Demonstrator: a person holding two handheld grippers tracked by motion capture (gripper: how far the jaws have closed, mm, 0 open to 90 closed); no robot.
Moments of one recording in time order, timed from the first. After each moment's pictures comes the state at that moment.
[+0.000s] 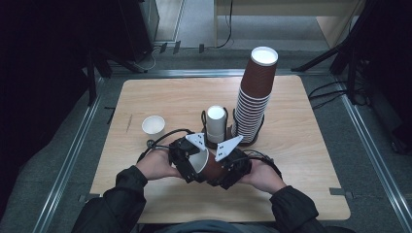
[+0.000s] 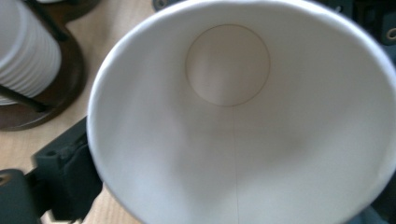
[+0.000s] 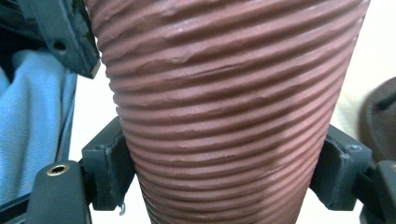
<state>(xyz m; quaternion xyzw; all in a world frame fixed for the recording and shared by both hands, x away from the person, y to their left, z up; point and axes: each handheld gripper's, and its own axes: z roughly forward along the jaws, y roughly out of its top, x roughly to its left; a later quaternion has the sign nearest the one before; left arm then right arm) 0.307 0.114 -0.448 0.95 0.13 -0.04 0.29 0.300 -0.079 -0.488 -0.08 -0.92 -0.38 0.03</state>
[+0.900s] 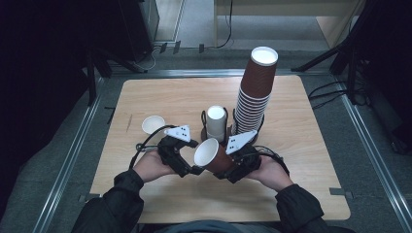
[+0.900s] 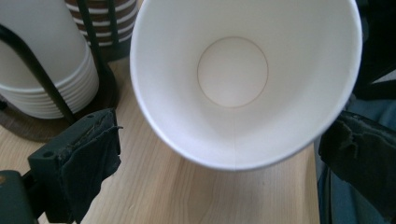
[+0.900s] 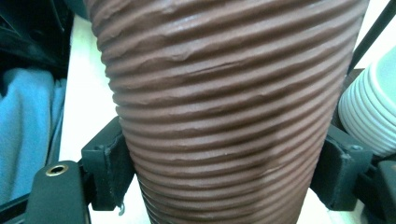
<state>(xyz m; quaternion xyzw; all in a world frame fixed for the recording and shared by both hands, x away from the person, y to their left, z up) 0.307 0.142 -0.449 0.89 0.18 -0.03 0.42 0.308 -0.103 -0.478 -0.10 -0.91 -0.41 0.01</state>
